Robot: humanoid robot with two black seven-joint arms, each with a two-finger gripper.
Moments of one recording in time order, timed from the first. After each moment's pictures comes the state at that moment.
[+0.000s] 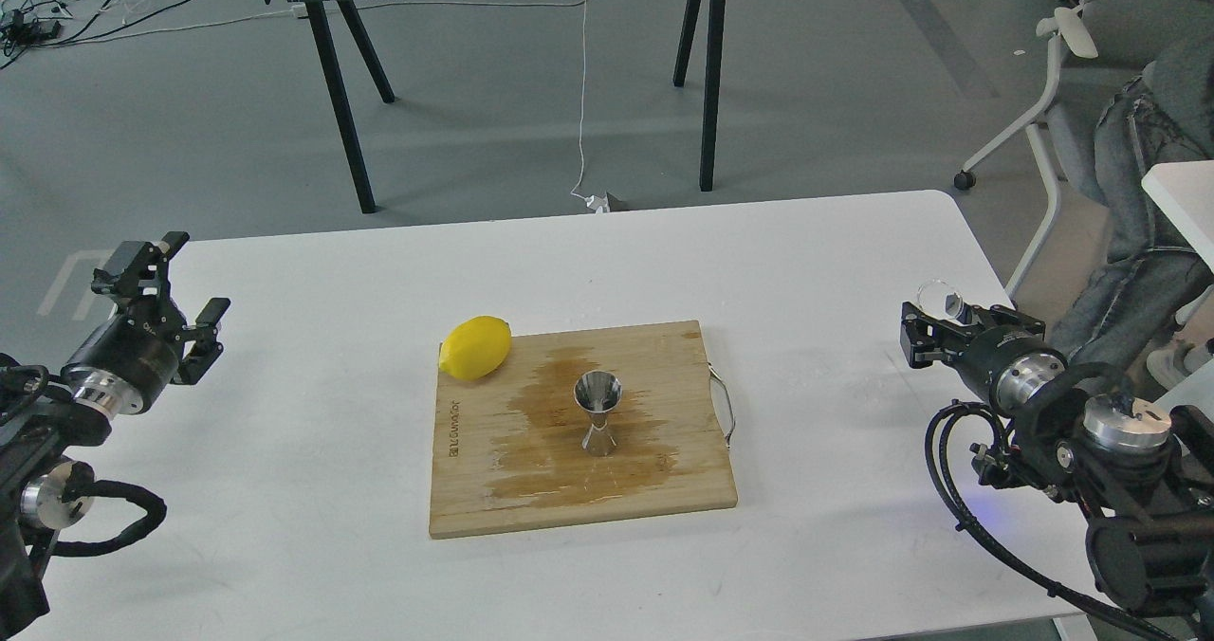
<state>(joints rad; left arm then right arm) -0.58 0.38 -0.79 -0.34 0.52 -0.49 -0.49 0.16 -0.32 1.37 1.15 0.58 -0.26 -0.09</state>
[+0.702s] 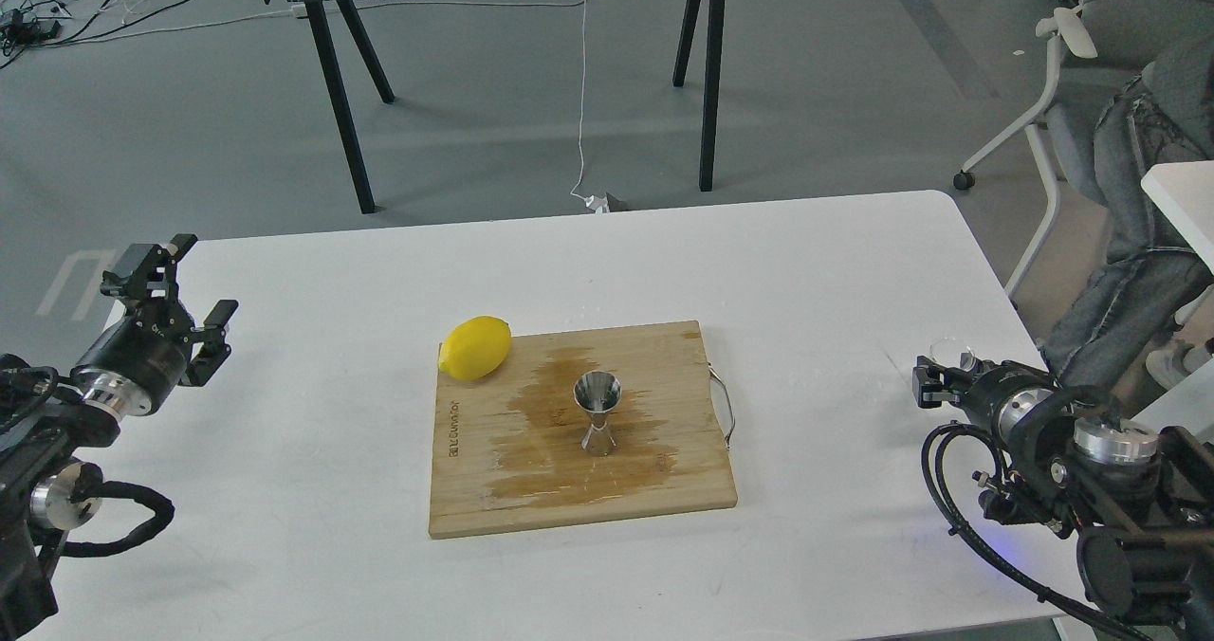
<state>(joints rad) -0.57 0.36 -0.79 -0.34 0.52 -0.49 -0.49 0.16 -0.30 1.38 1.06 0.58 -0.36 -0.04</state>
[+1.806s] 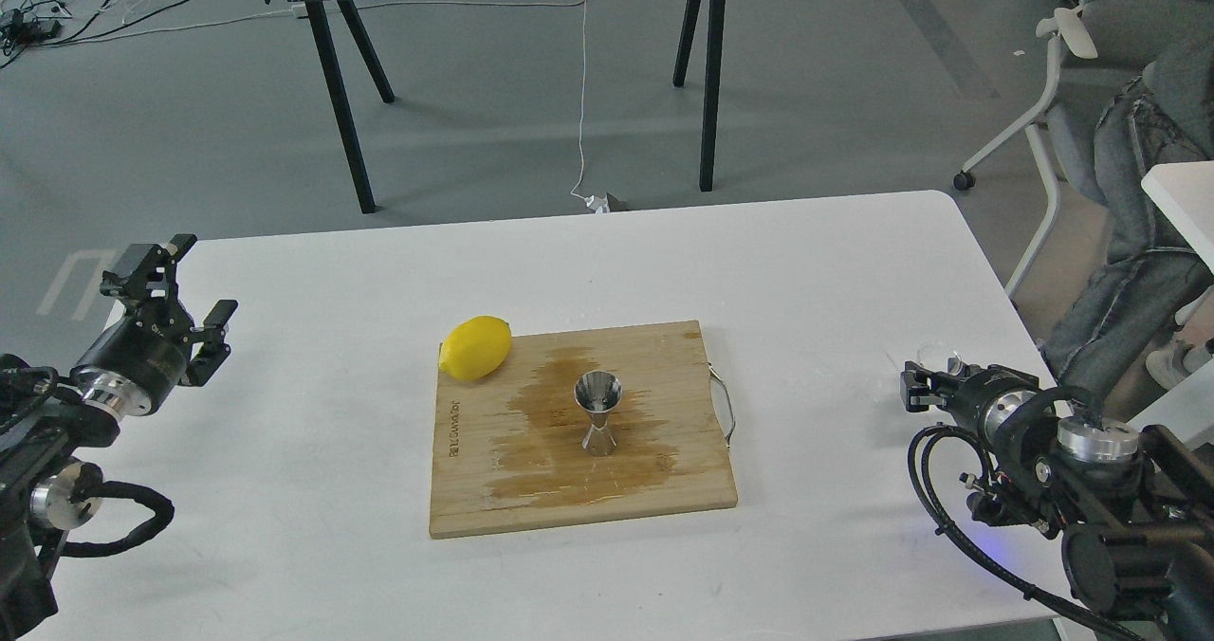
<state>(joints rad) -0.57 0.36 -0.79 -0.34 0.52 -0.49 -0.49 0.18 -0.28 1.35 1.03 0.57 -0.36 -0.04</state>
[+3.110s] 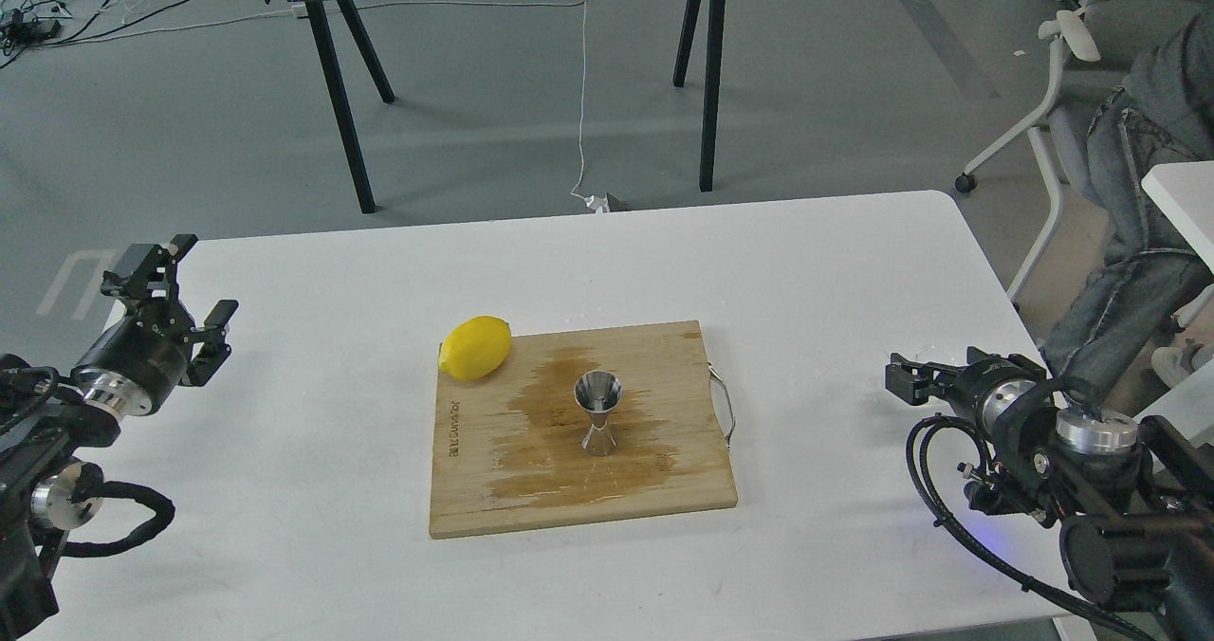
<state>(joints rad) -0.57 0.36 -0.79 -0.34 0.52 -0.49 -0.49 0.20 -0.28 1.36 1.03 0.57 -0.35 -0.04</state>
